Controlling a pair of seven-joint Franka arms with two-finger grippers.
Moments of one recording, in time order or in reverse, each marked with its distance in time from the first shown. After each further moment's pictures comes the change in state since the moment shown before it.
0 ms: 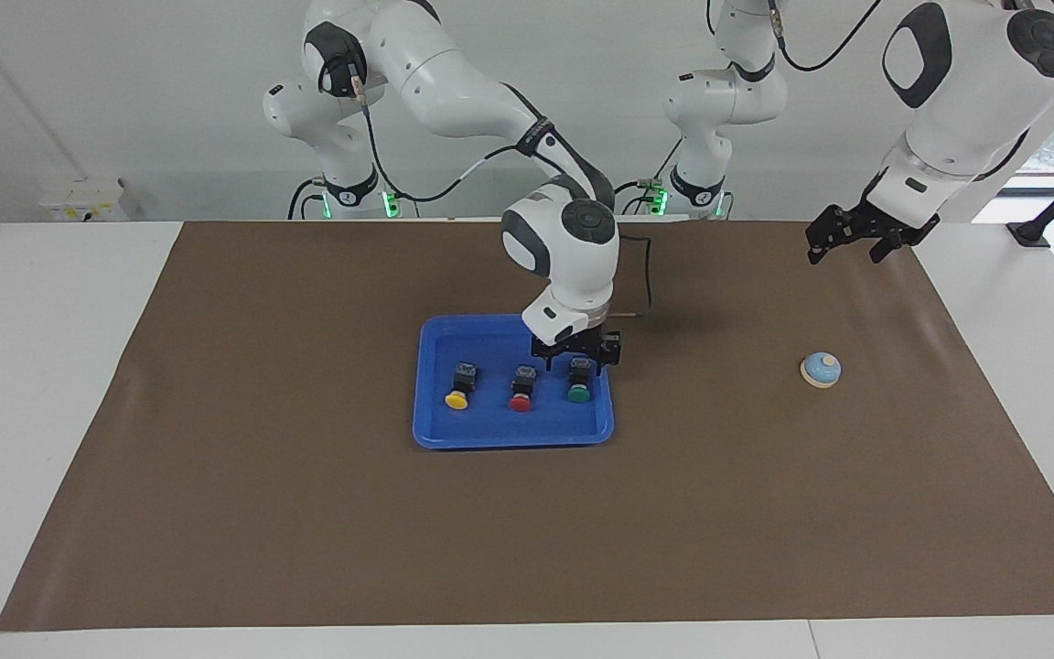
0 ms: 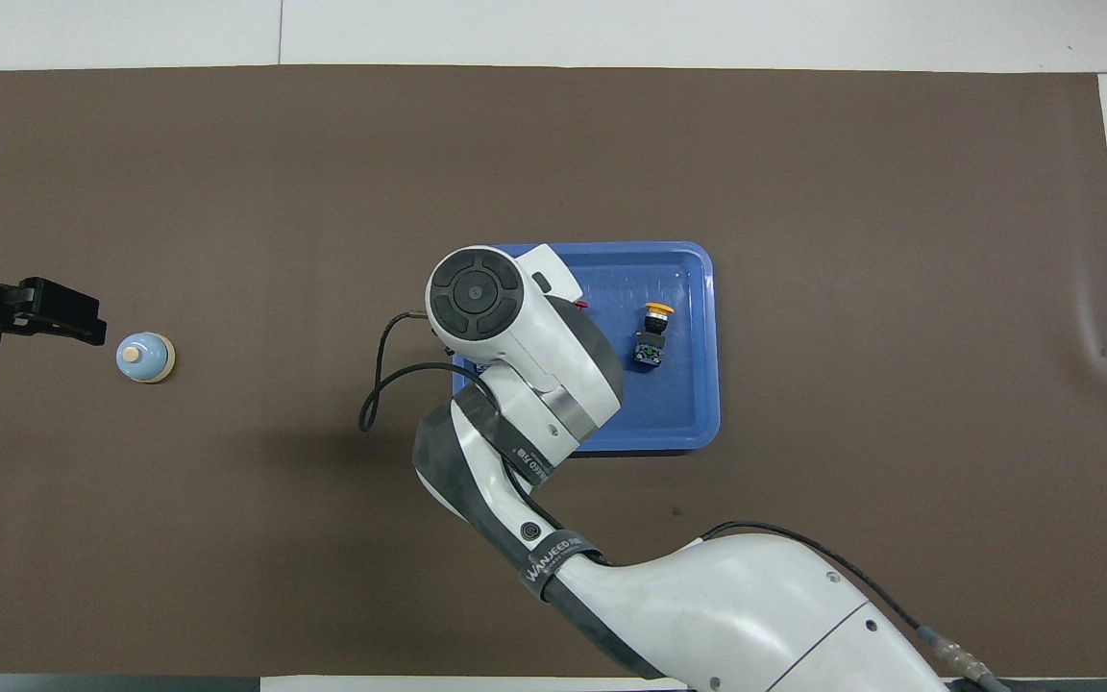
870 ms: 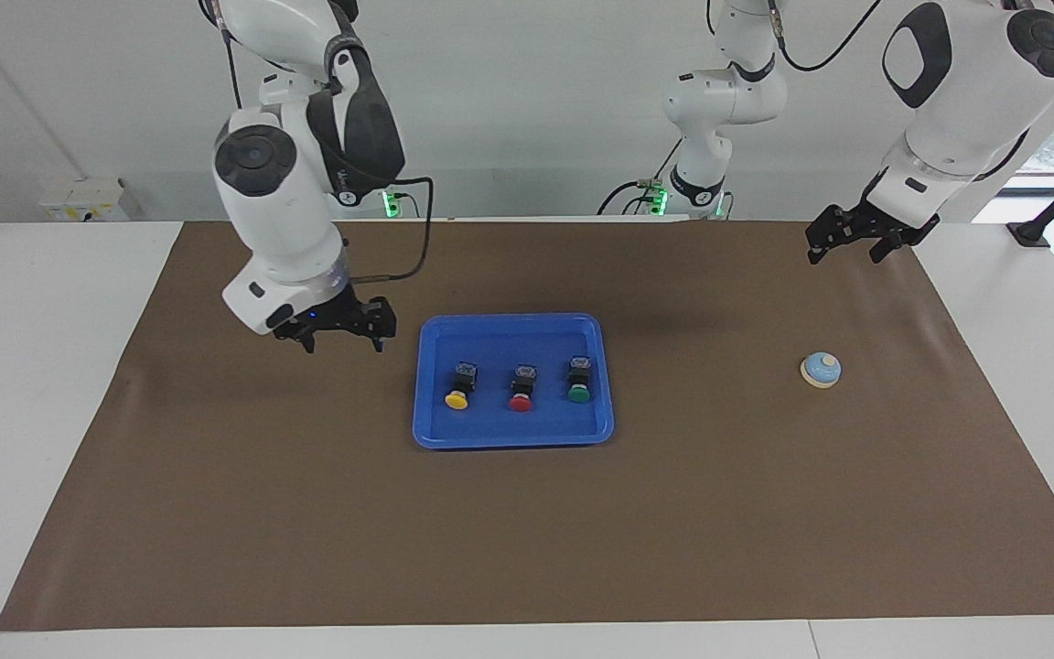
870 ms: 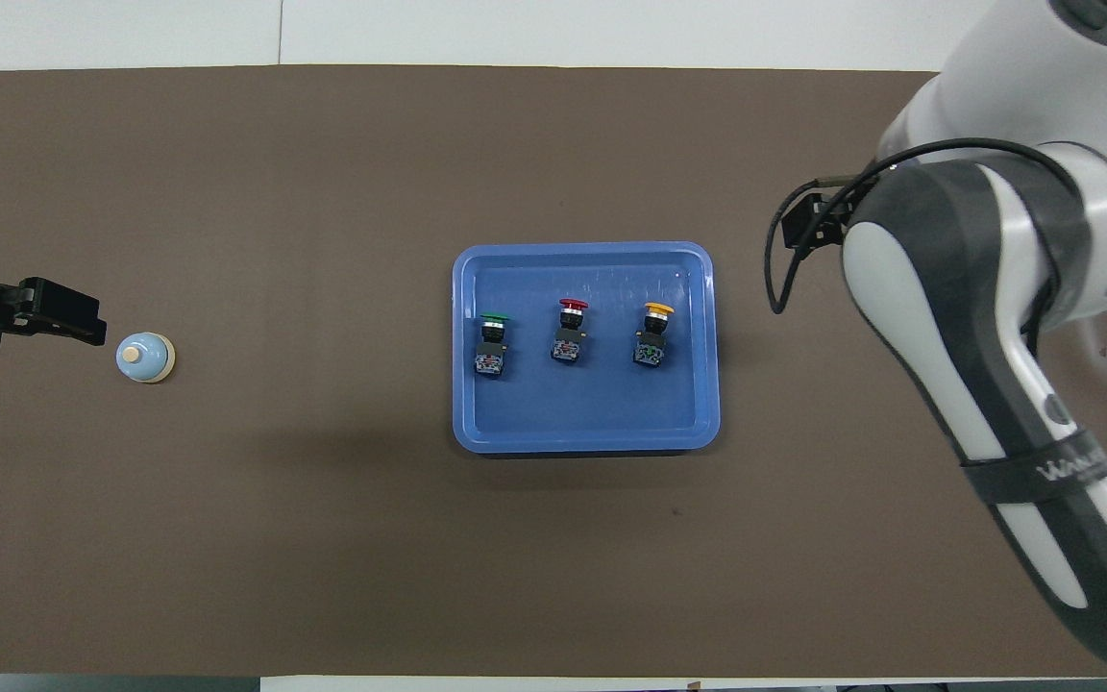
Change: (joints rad) left arm 0.000 0.000 0.000 0.000 0.000 0.000 0.000; right arm -0.501 -0.322 -0.006 -0.003 0.001 -0.458 -0.751
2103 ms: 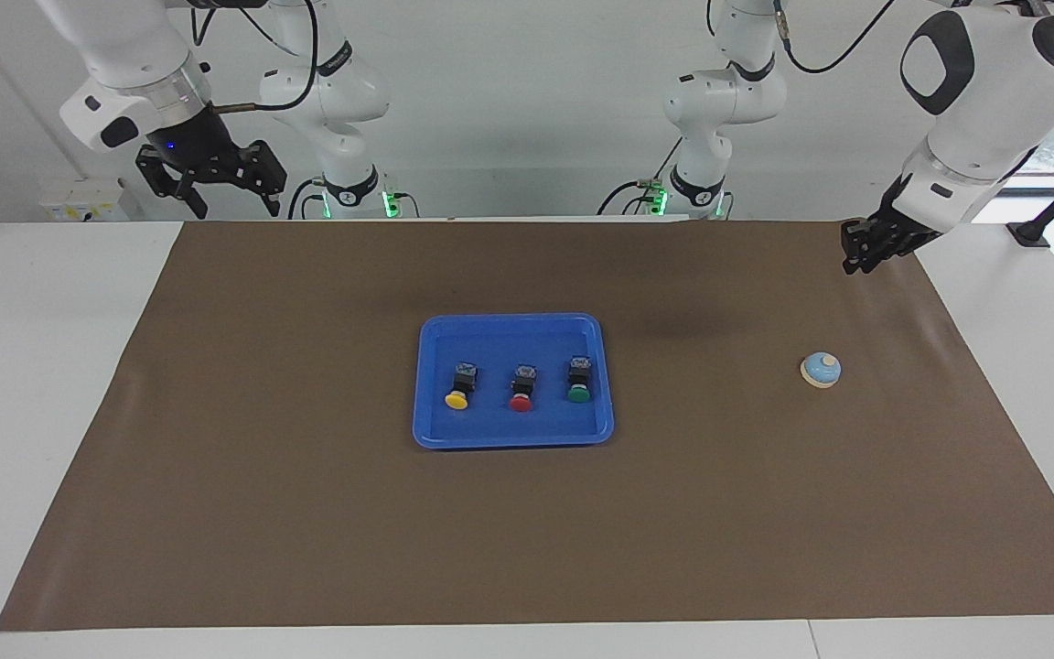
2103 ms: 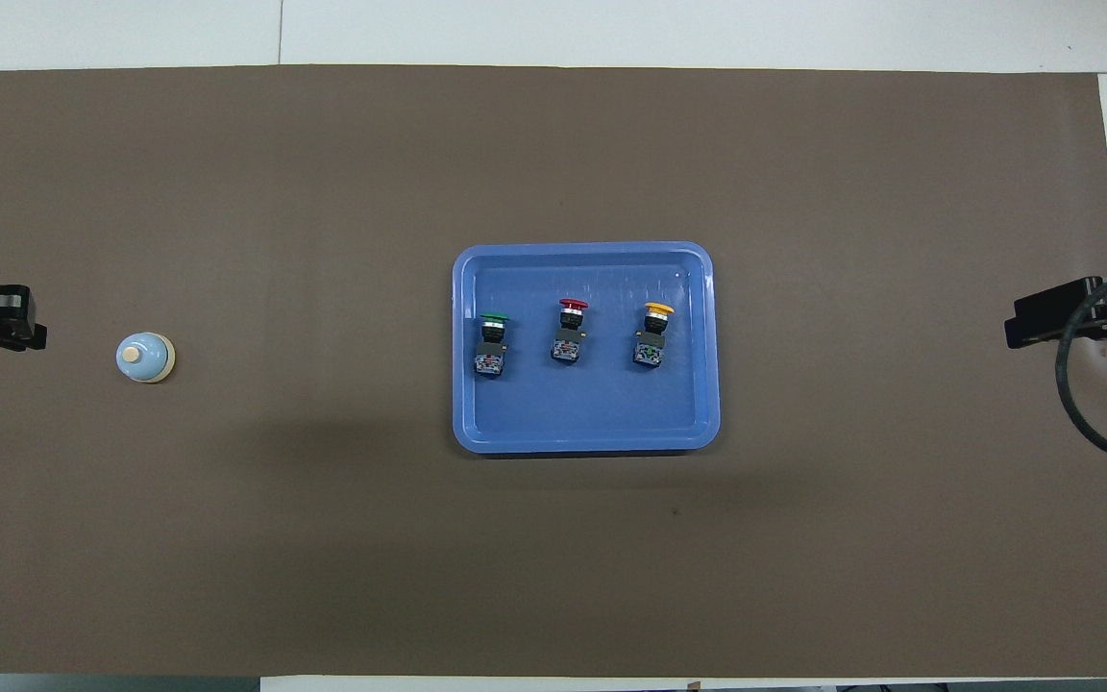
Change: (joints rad) left arm 0.064 -0.001 0.011 -0.050 0.000 0.060 0.000; right arm -0.149 -0.326 0.001 -0.102 0.028 -0.208 -0.100
